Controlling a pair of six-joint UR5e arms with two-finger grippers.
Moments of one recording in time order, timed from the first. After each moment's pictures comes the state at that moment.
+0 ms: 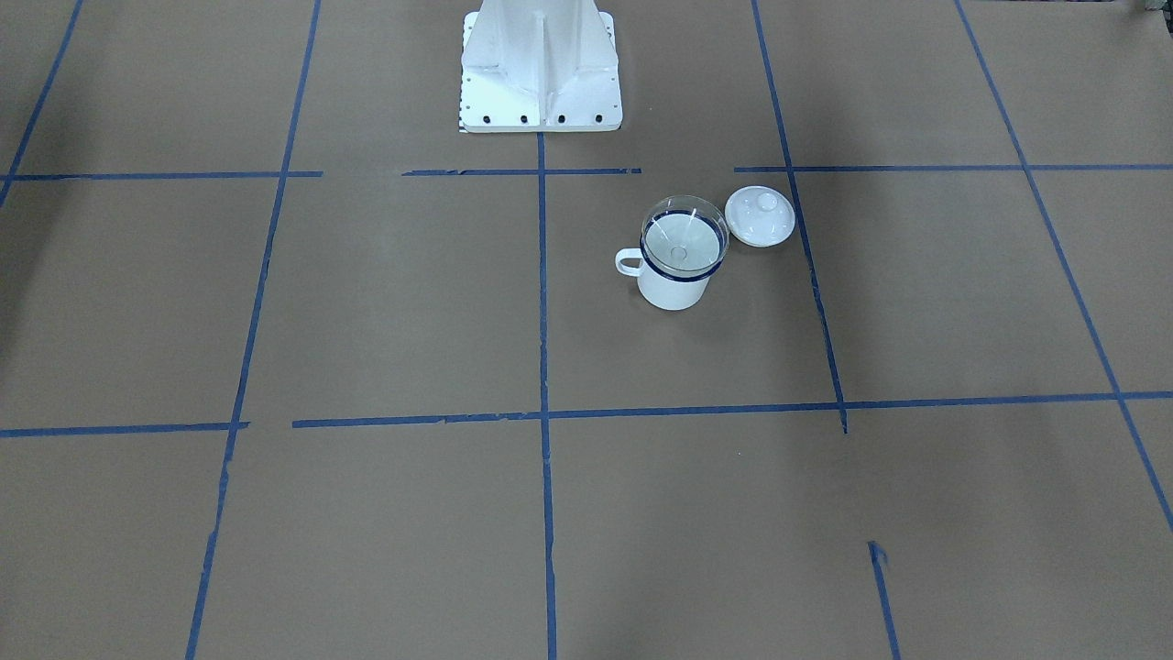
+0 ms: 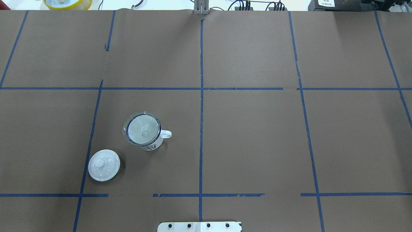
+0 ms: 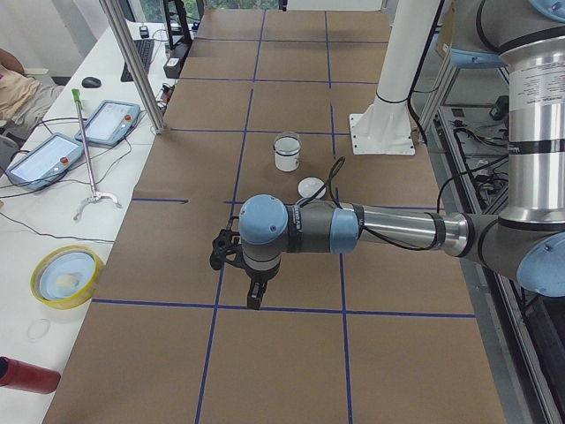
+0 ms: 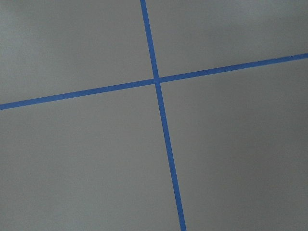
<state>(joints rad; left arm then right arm) -1.68 -1.45 -1.81 -1.48 -2.42 0.24 1.57 -1.69 1.56 -1.37 2.29 0.01</state>
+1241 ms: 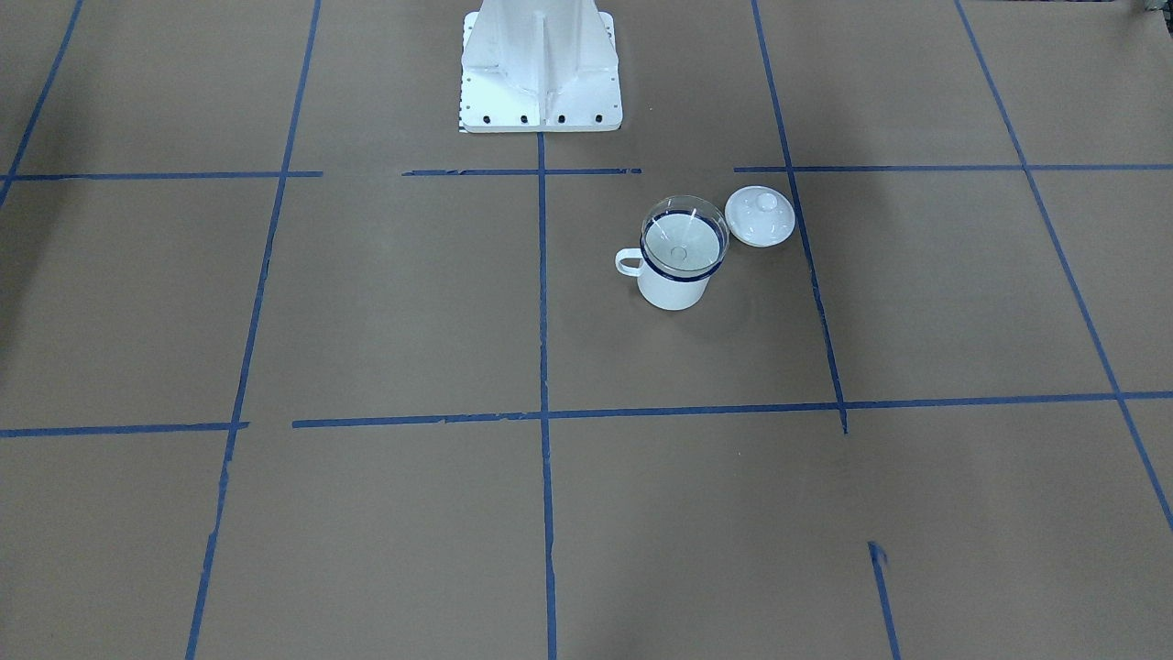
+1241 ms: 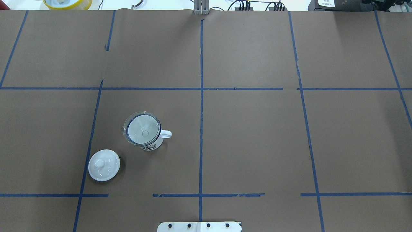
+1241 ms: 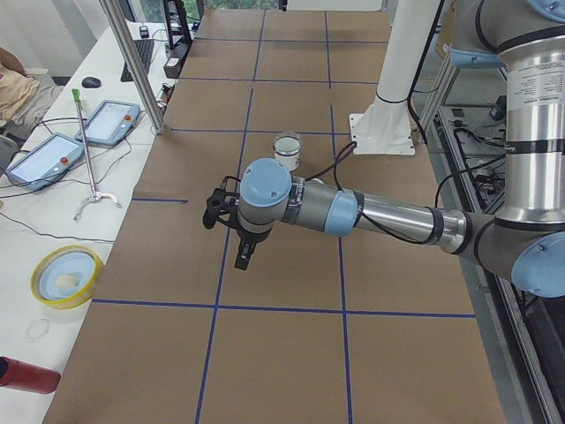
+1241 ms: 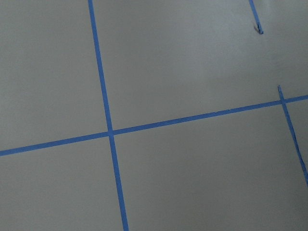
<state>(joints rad) -1.65 -1.47 -1.88 -1.66 -2.53 0.02 1.57 -1.69 1.56 -1.37 2.29 0.01</state>
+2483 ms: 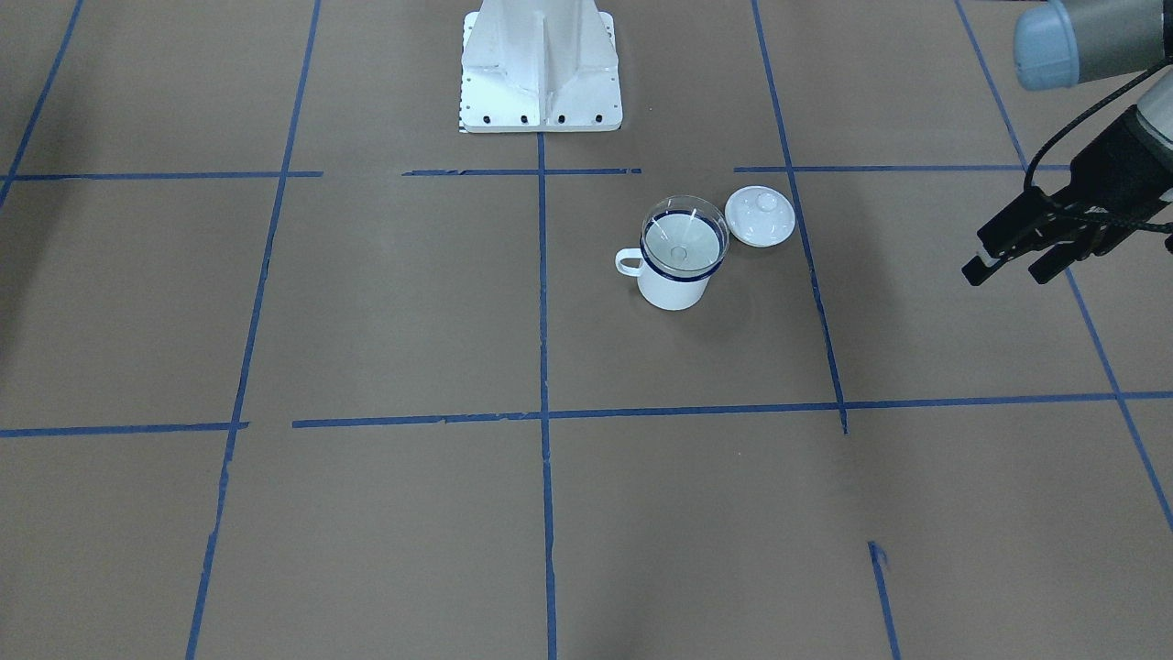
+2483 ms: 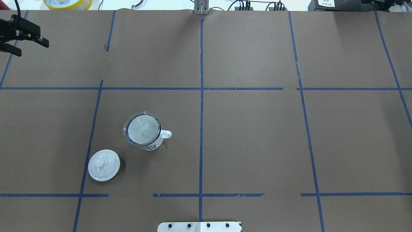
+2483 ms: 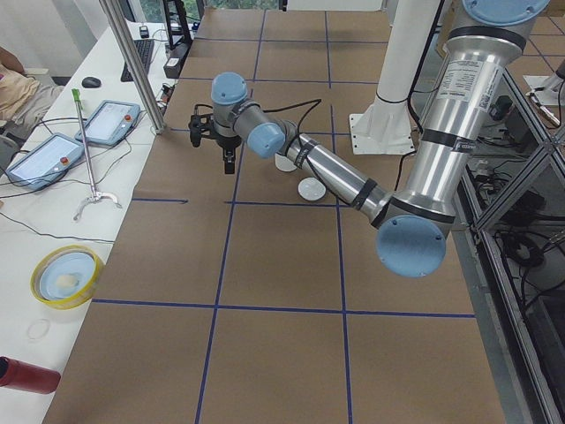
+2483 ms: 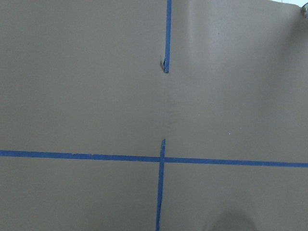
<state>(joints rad) -1.19 -1.85 -1.89 -1.75 -2.37 -0.99 1.57 -1.69 1.56 -1.37 2.29 0.01</state>
